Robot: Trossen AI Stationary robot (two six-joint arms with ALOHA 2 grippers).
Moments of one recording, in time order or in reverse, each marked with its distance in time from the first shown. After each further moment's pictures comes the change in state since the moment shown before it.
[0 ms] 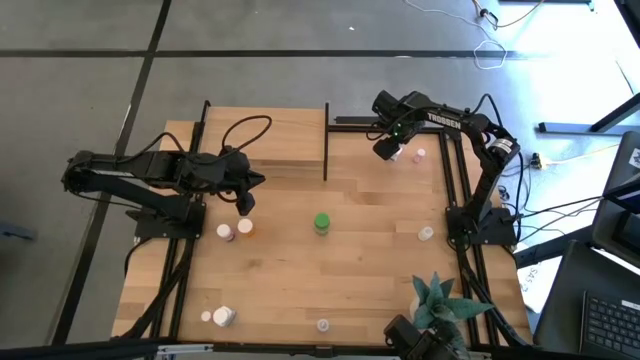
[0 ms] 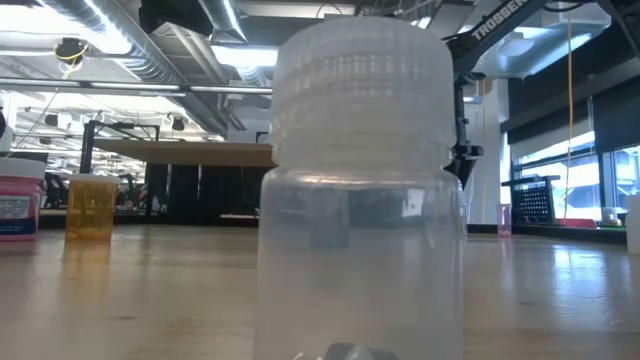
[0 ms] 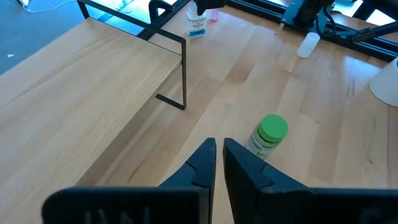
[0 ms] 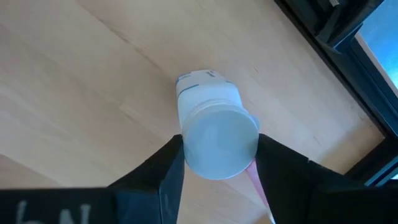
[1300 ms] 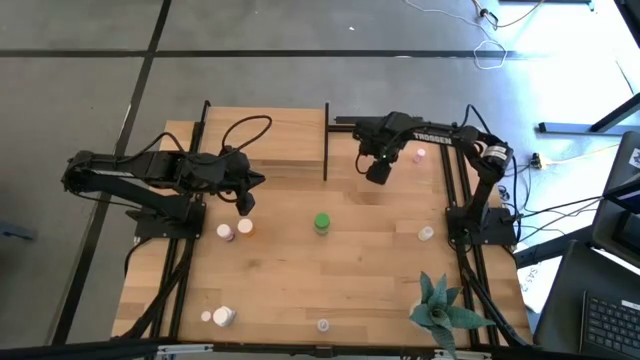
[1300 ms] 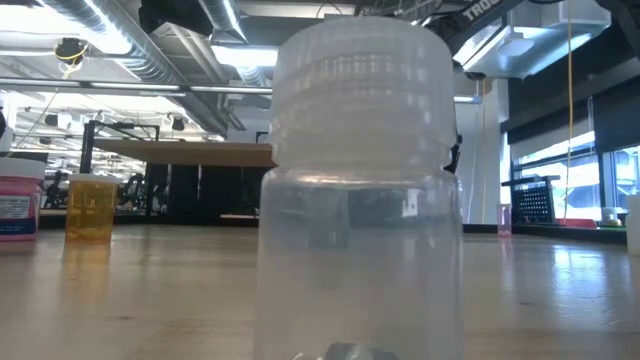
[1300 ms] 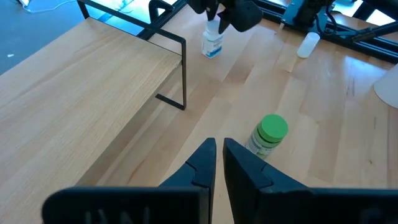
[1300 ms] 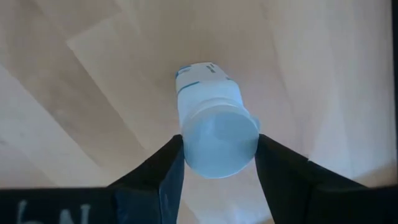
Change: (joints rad) left arm 0.000 0.000 0.000 0.000 0.000 0.000; right arm 0.273 0.000 0.002 -0.067 -0.001 -0.100
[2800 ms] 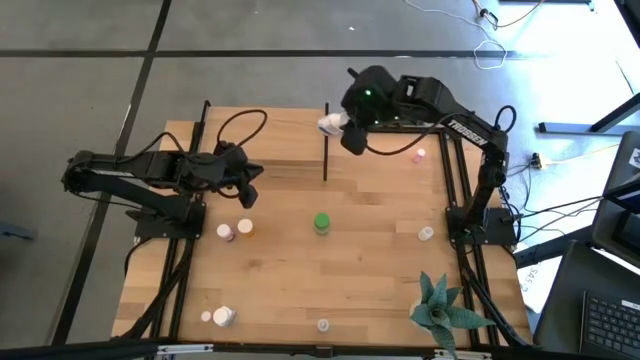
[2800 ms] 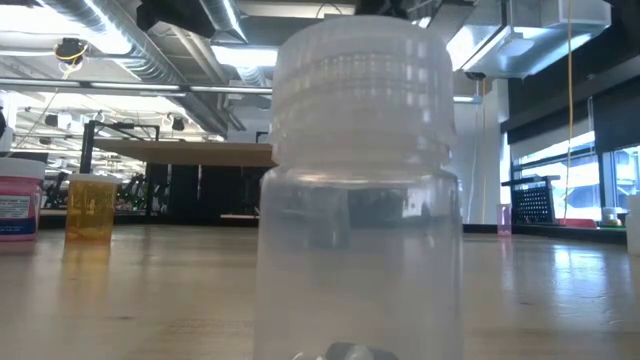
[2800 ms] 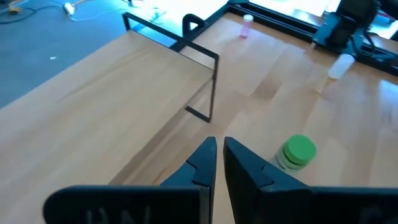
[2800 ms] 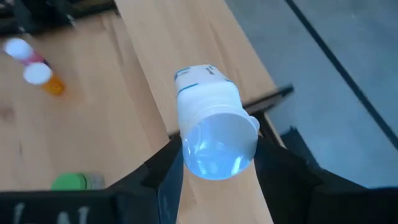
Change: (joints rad) left arm 0.000 0.000 0.000 0.013 -0.141 -0.031; right arm 0.180 0.000 0.864 -0.107 -0.022 0.053
